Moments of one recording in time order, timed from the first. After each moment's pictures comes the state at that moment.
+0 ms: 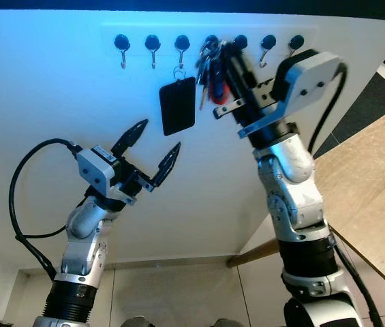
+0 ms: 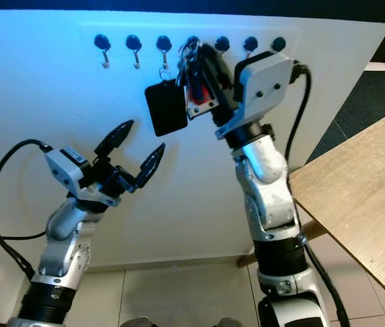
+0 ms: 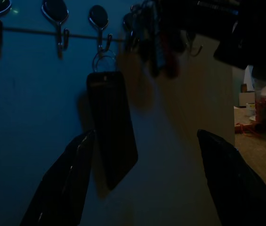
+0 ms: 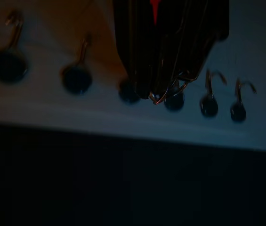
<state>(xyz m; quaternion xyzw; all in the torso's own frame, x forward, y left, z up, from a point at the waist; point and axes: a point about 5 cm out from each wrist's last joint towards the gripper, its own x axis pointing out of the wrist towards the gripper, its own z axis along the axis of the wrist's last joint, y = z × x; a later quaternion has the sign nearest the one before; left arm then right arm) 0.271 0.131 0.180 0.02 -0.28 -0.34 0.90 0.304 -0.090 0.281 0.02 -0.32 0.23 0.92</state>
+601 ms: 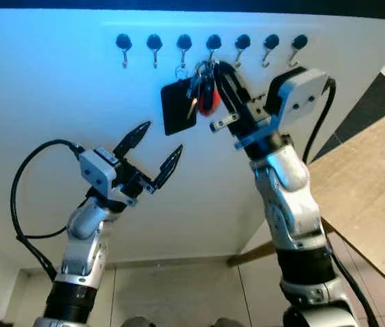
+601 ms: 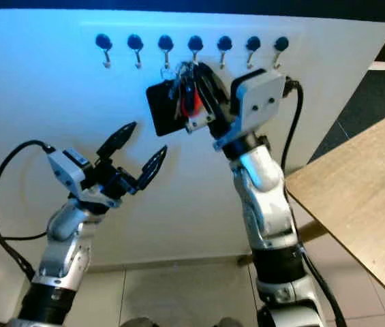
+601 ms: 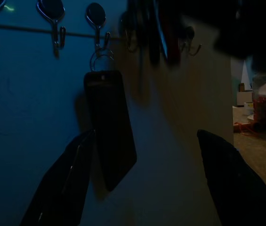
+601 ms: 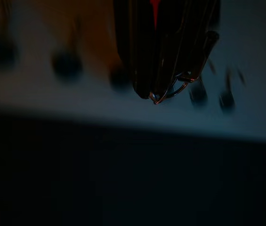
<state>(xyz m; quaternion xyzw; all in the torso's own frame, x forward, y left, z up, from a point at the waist) 0.272 0.131 0.182 0.02 -0.29 -0.34 0.89 0.296 -0.081 0.296 0.02 -0.37 0.26 0.89</state>
